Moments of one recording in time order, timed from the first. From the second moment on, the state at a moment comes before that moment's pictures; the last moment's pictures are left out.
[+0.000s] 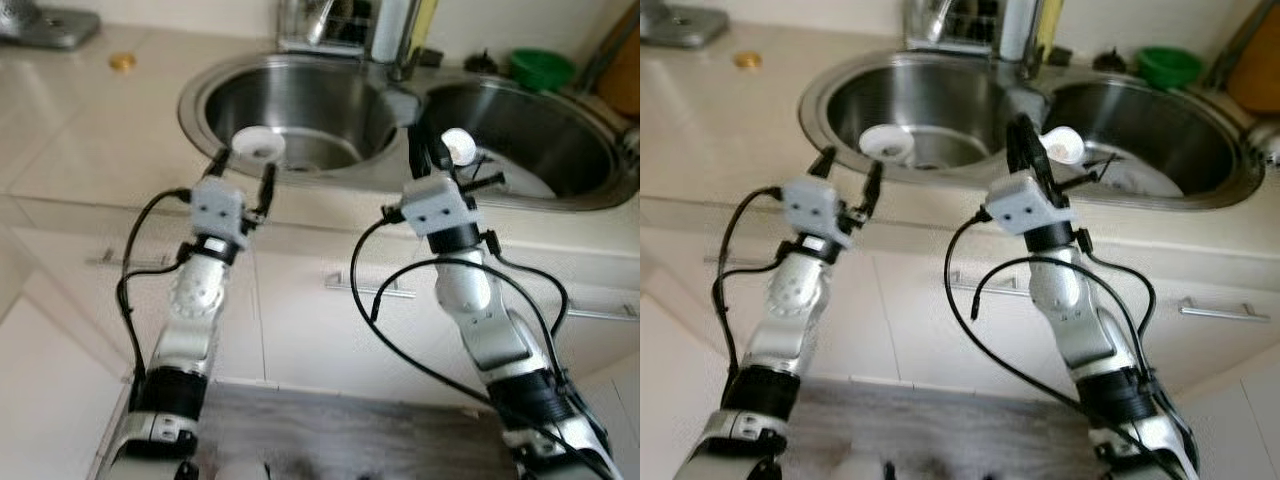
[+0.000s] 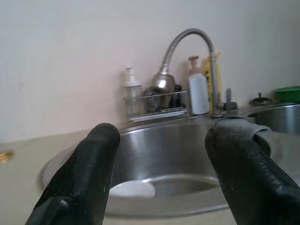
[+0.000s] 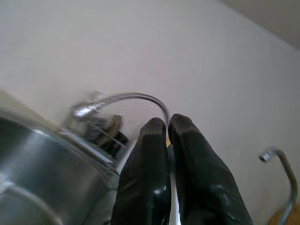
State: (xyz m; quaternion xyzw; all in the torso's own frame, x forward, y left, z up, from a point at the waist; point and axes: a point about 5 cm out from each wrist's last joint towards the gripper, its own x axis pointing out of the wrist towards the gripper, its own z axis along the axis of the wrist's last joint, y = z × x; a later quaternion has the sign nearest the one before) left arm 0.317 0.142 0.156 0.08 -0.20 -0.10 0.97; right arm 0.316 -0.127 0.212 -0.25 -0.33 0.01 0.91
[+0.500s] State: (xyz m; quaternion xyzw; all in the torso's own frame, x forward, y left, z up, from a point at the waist) left arm 0.317 0.131 0.157 0.07 -0.21 -0.11 0.97; right arm 0.359 -0.162 0.208 -0.21 -0.23 -0.03 0.95
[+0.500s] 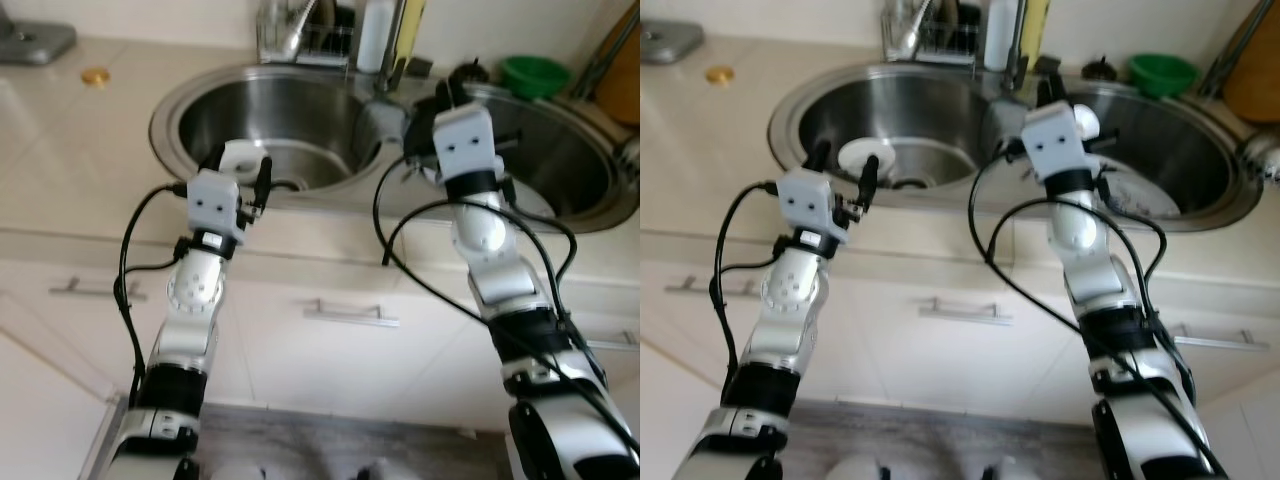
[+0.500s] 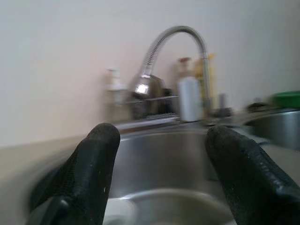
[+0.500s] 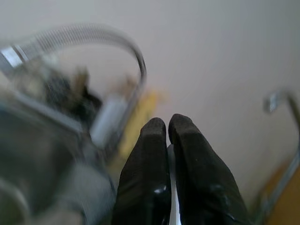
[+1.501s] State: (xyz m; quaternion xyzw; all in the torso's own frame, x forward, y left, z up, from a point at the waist) left arm 0.317 0.130 0.158 0.07 -0.21 -0.12 0.97; right arm 0.350 -0.175 0.192 -0.13 -0.21 -0.06 0.97
